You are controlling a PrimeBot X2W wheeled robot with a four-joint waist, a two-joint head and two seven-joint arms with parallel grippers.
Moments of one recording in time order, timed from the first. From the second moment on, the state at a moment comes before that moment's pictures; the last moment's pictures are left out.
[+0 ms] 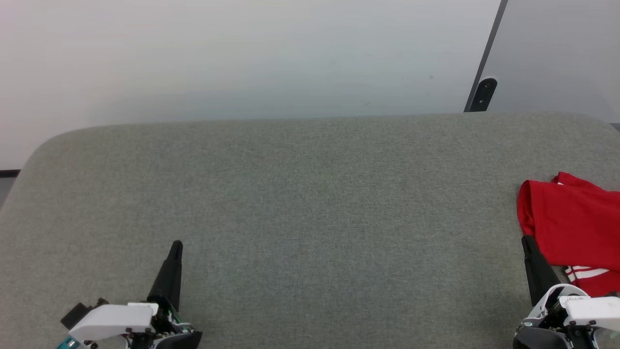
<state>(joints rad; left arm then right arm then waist) -0.10 0.06 0.10 0.25 -1.63 -0.13 0.10 -0.11 -0.05 -0.12 0.25 1.61 0.13 0.11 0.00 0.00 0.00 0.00</state>
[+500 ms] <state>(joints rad) -0.10 0.06 0.10 0.25 -1.63 -0.13 0.10 -0.11 -0.05 -0.12 0.25 1.61 0.13 0.11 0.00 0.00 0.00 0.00</state>
